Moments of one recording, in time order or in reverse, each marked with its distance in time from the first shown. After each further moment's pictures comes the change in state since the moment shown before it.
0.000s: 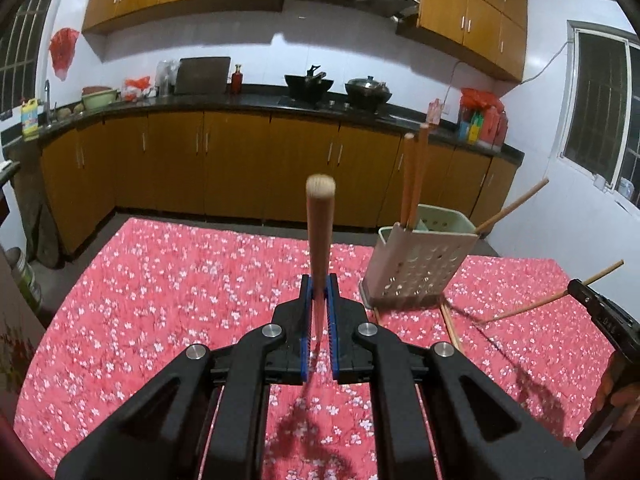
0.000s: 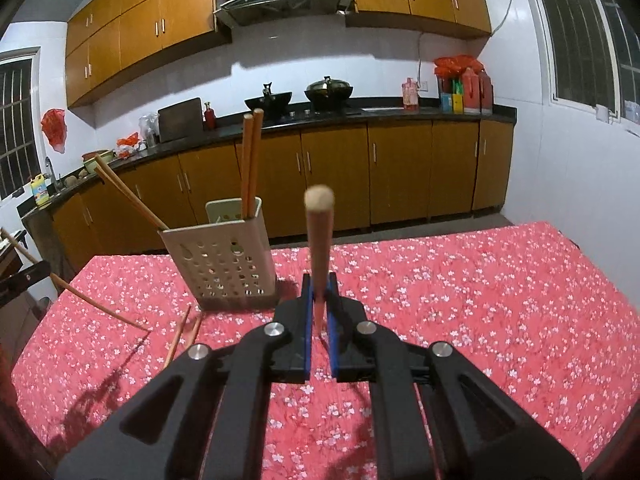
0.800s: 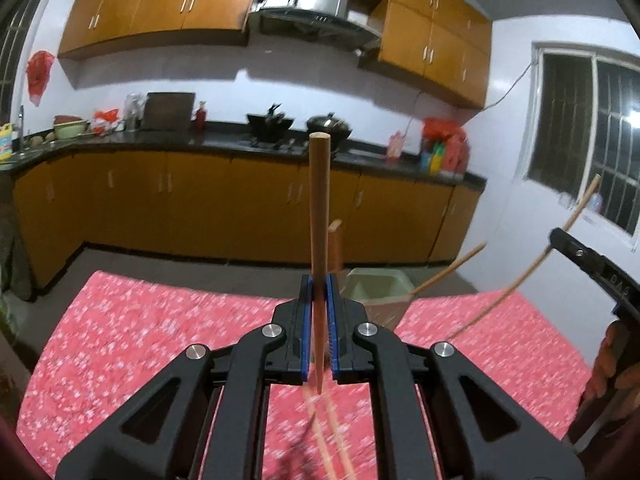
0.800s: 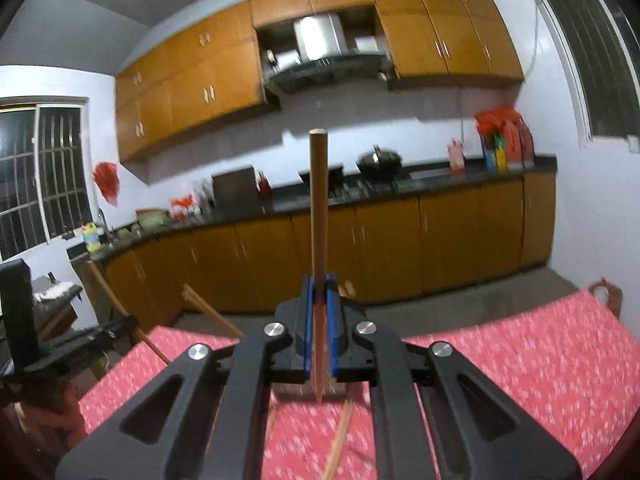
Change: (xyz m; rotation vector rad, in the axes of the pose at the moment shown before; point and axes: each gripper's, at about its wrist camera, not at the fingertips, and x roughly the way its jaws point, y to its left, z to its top) left arm -0.027 -0.038 0.050 0.019 -0.128 -0.147; right arm -0.058 0.029 0.092 0.001 -0.256 0.211
